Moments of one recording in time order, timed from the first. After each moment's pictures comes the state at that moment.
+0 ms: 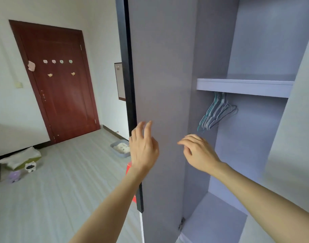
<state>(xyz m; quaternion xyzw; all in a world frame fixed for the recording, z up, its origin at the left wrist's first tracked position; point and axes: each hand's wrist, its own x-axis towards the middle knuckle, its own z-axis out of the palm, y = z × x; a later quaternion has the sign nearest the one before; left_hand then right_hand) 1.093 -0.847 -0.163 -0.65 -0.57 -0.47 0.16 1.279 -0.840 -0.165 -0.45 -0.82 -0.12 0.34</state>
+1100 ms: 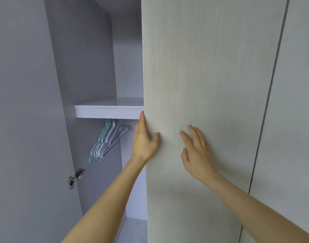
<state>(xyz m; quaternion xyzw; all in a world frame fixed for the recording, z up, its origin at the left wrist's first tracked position) 1.445 -0.813 -0.084 -0.75 -0.23 -0.54 -0.28 1.579 -0.925 -0.117 -0.69 -0.56 -0.34 0.31</state>
